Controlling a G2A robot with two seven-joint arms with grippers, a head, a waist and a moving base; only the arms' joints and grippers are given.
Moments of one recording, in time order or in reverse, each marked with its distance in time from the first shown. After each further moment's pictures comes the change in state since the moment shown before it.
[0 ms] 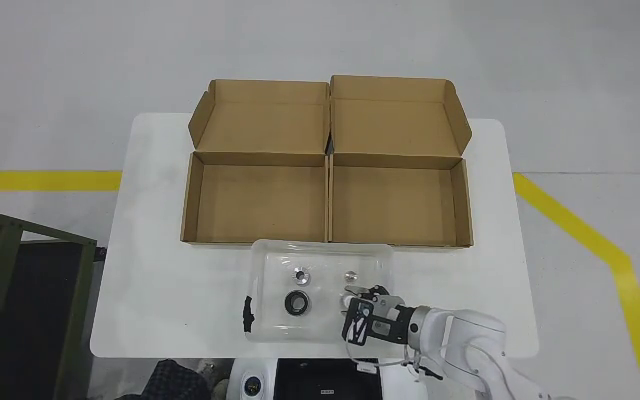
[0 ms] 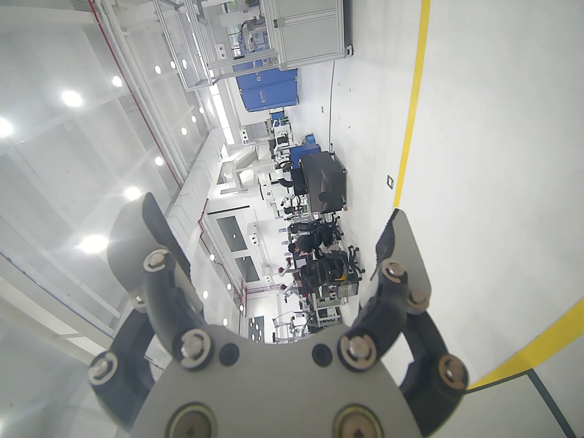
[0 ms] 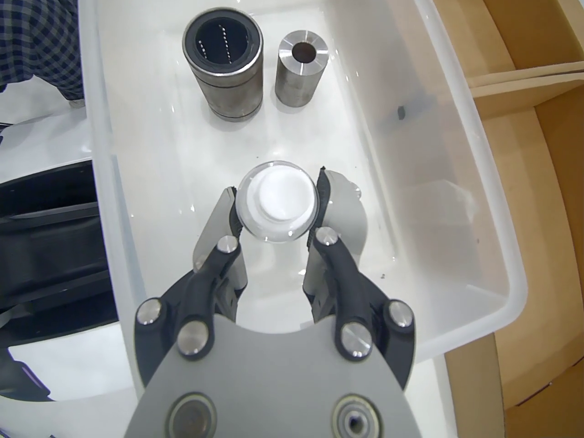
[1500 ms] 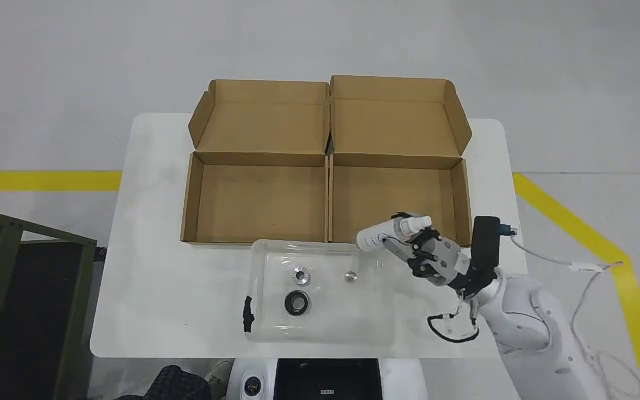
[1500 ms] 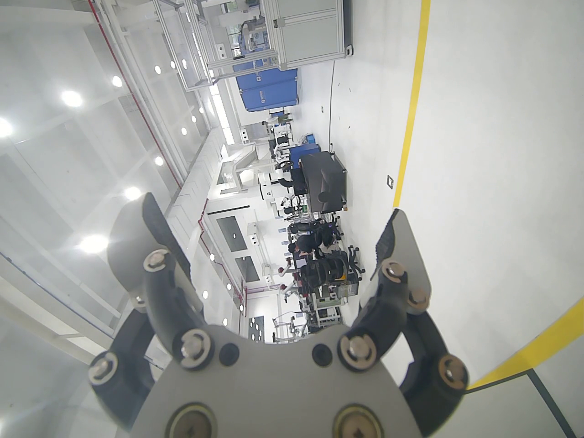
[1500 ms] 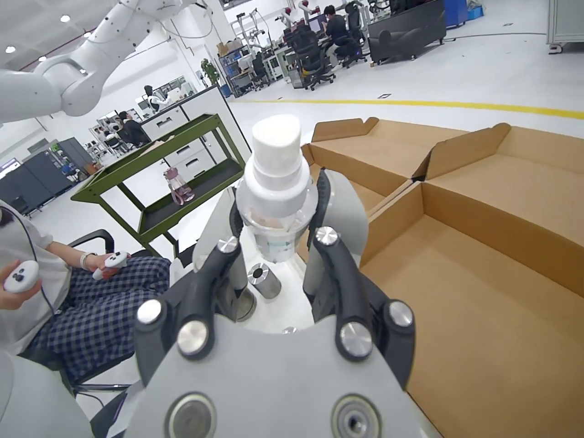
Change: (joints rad) left arm 0.000 0.000 0.000 0.000 0.000 0.000 0.000; right arm 0.094 0.025 0.247 0.203 0.899 -0.051 -0.381
